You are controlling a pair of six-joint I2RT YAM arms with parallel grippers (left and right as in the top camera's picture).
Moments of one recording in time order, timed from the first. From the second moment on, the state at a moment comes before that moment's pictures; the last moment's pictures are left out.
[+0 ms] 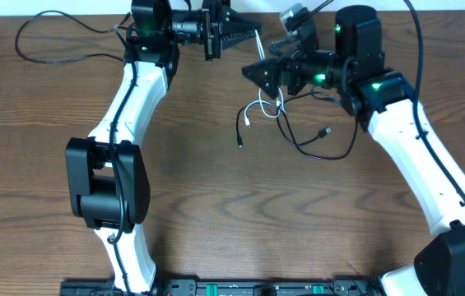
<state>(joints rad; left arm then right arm) -0.15 2.04 1.68 0.47 1.46 -2.08 0.31 1.66 1.46 -0.29 -0.75 0.15</state>
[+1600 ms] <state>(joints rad) -0.15 1.71 1.75 0.48 0.88 -2.09 0.41 1.96 1.46 -0.32 -0.08 0.49</state>
